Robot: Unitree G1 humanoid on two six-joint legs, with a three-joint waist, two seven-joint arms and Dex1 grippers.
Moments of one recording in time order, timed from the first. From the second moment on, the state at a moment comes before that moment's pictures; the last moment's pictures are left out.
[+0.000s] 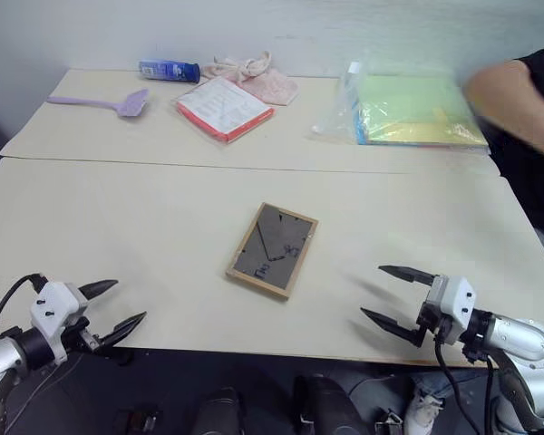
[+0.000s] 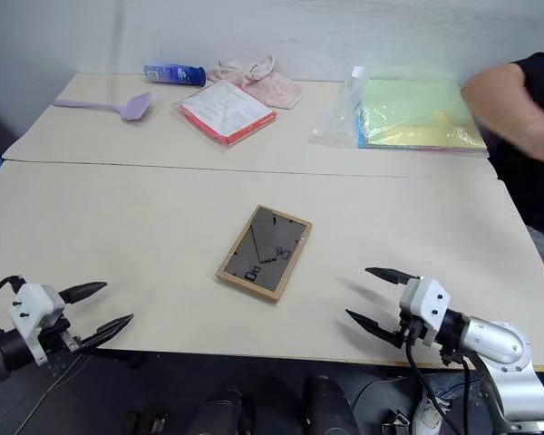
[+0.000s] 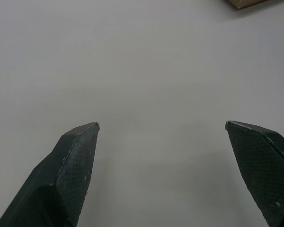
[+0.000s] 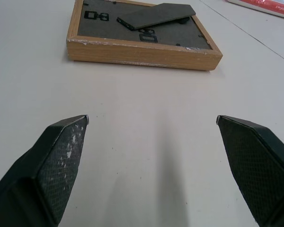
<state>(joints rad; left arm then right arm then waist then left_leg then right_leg) 0.34 0.74 0.49 -0.15 -0.38 0.08 -0.89 0.14 -0.68 -0.14 -0.20 0.37 -0.12 0.98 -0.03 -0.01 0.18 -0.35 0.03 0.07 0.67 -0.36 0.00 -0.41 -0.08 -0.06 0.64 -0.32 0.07</state>
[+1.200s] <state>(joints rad) -0.17 0.59 -0.05 -0.15 -0.25 0.36 -0.81 -0.35 -0.45 0.15 0.16 0.10 -0.06 0.84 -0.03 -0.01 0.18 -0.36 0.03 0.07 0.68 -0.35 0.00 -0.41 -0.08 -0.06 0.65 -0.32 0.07</state>
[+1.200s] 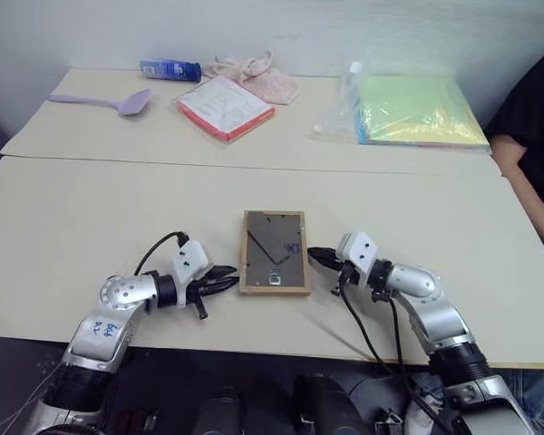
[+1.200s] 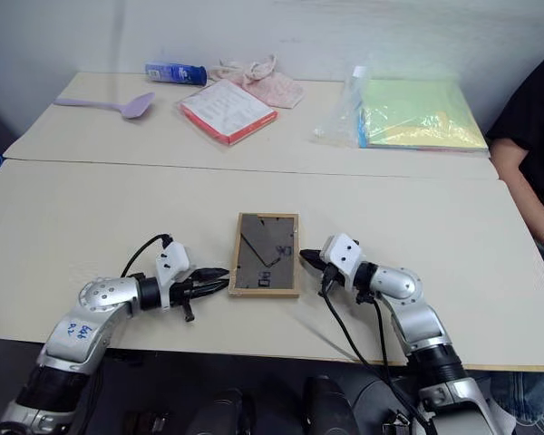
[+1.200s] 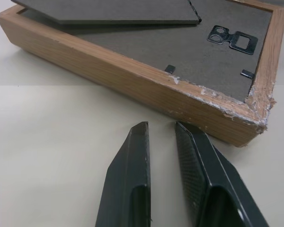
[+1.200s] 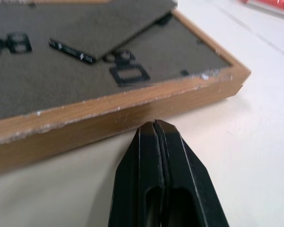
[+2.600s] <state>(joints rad) -0.59 0.37 0.29 0.12 -1.16 1.60 -0.14 -0.31 -0.56 0.13 -0.13 0.21 0.16 0.94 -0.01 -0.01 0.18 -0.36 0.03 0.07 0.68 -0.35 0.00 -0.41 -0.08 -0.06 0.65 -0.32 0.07</state>
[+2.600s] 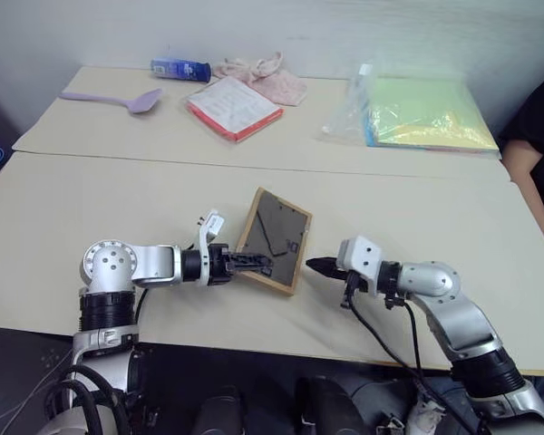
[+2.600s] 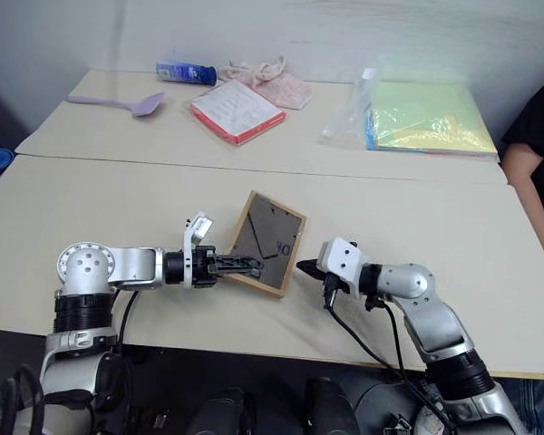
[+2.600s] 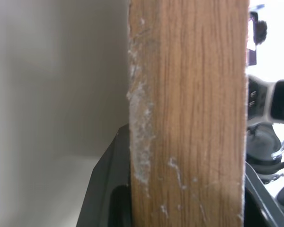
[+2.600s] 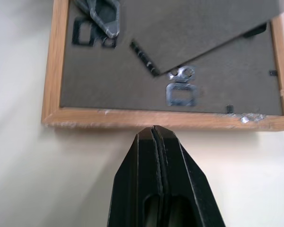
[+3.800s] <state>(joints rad) -0.58 0.50 0.31 0.16 -1.33 1.60 -0.31 -0.38 -0.57 -0.01 -0.09 0.42 -0.05 1.23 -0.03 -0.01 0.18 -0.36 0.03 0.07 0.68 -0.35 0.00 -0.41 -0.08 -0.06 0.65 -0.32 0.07</state>
